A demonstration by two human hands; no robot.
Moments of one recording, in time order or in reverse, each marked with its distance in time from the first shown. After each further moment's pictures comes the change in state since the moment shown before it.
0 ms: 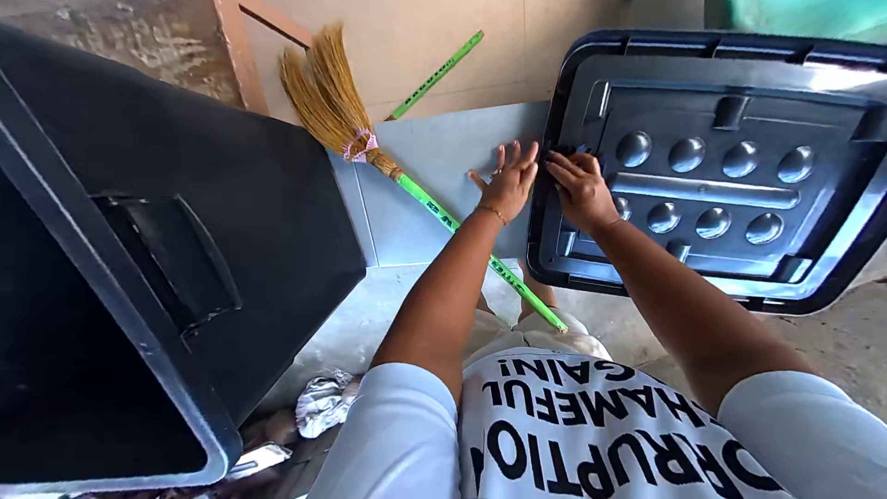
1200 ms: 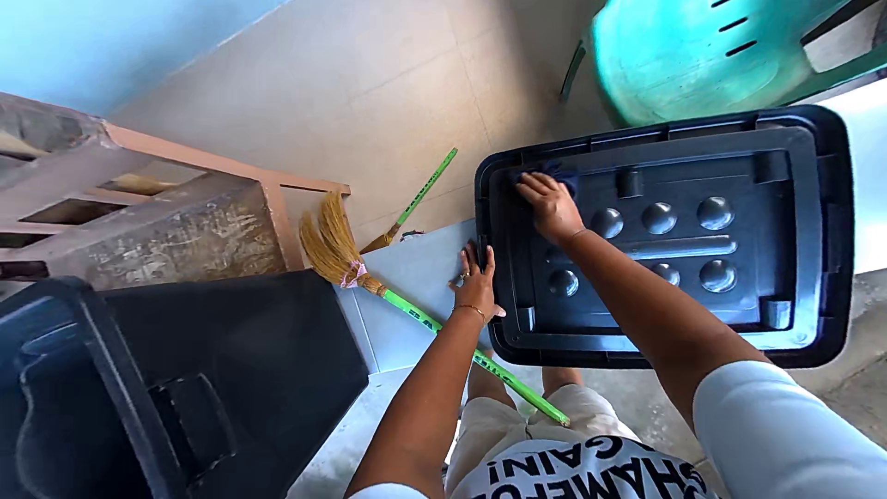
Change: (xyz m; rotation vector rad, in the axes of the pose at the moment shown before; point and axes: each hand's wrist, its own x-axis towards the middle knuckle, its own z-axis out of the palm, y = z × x) left_hand 0.023 0.048 0.008 0.564 -0.310 -0.339; right_hand 0.099 0.084 -0.062 -0.049 0.154 0.086
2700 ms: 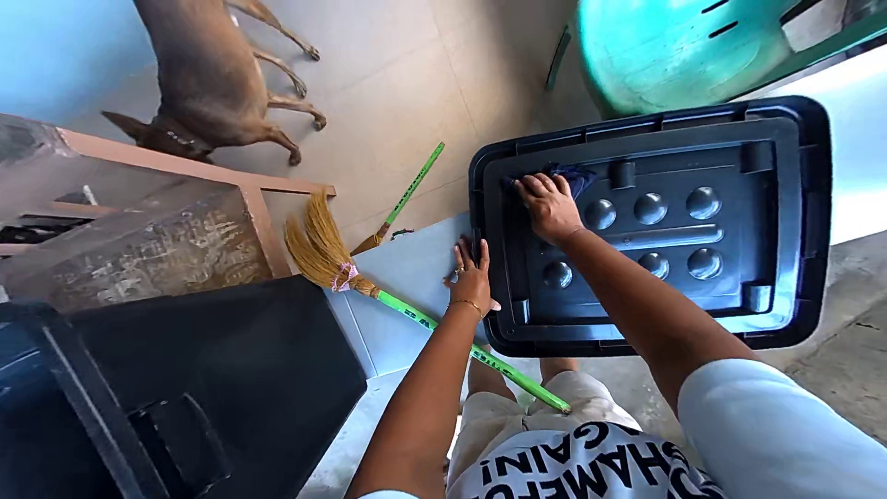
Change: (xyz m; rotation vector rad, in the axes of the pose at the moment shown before) left_hand 0.003 0.001 -0.002 0.015 -0.017 0.021; right_hand -0.025 -0.001 0.000 -0.240 -0.134 0.074
